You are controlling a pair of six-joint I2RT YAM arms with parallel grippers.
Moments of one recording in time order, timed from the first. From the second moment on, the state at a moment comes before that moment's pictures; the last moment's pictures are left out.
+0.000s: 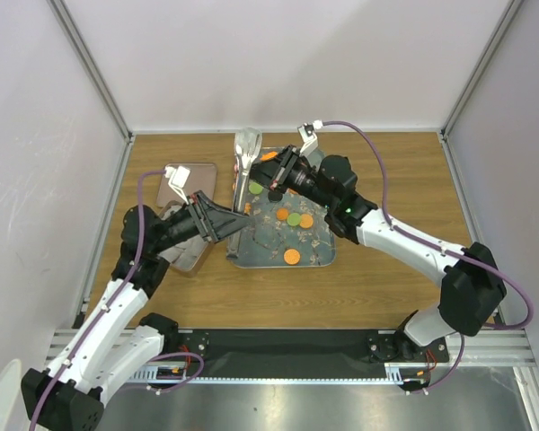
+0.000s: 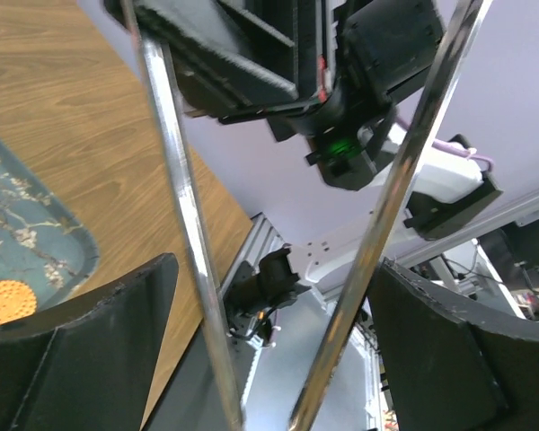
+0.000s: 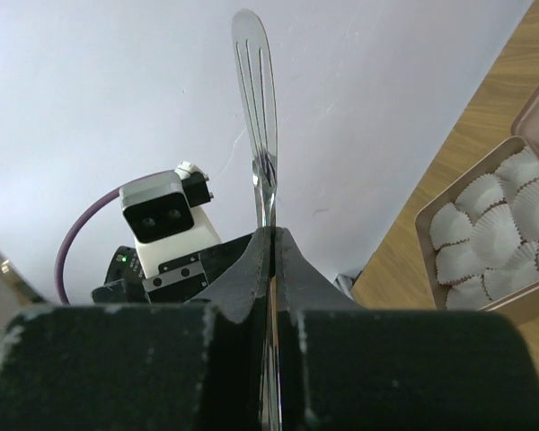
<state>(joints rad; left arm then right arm) -0.35 0.78 0.65 0.27 0.77 -1.00 0.76 1.49 1.16 0.48 -0.29 1.14</state>
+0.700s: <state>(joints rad) -0.35 0.71 0.61 0.28 0.77 -1.05 0.84 1.53 1.14 0.61 -0.15 1.14</state>
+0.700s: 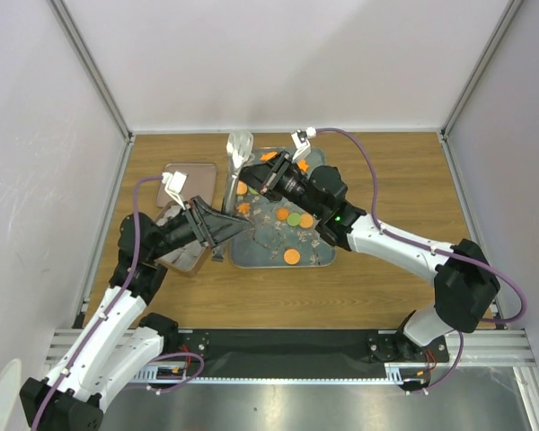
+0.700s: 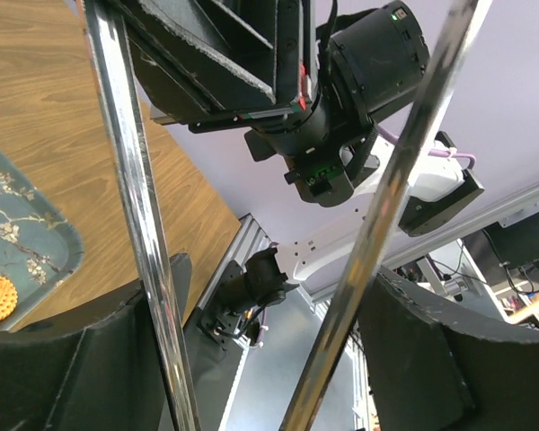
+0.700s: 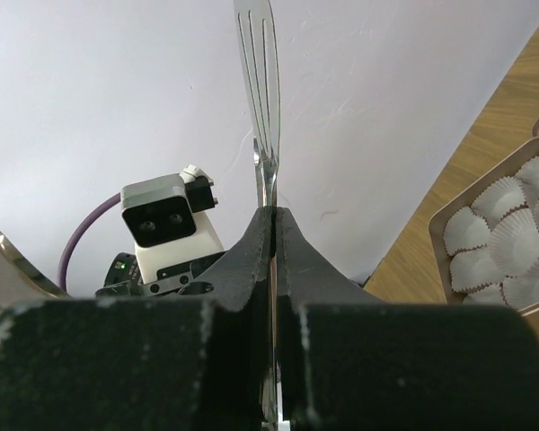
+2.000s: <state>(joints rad) -0.35 0.70 0.65 0.14 0.69 -0.96 0.82 1.55 1.07 0.72 -0.15 1.22</state>
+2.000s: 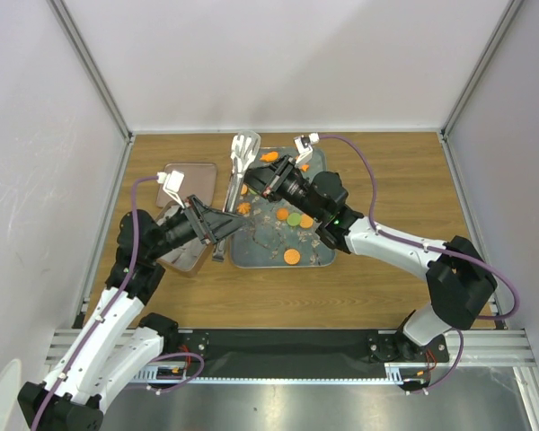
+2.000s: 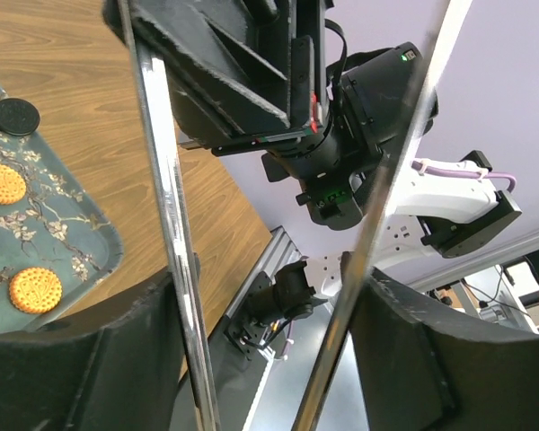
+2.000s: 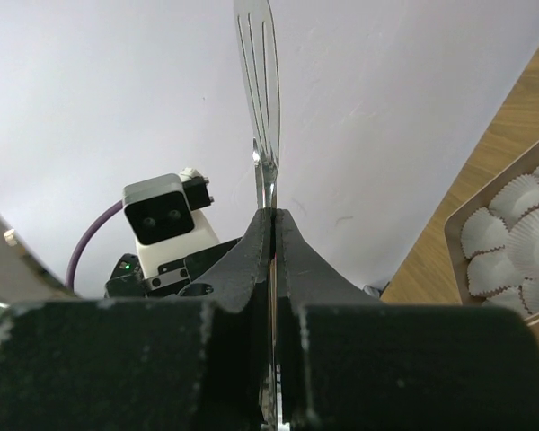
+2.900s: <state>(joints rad) -0.35 0.69 0.73 0.00 0.61 -0.84 0.82 1.44 0.97 0.64 -0.06 1.17</state>
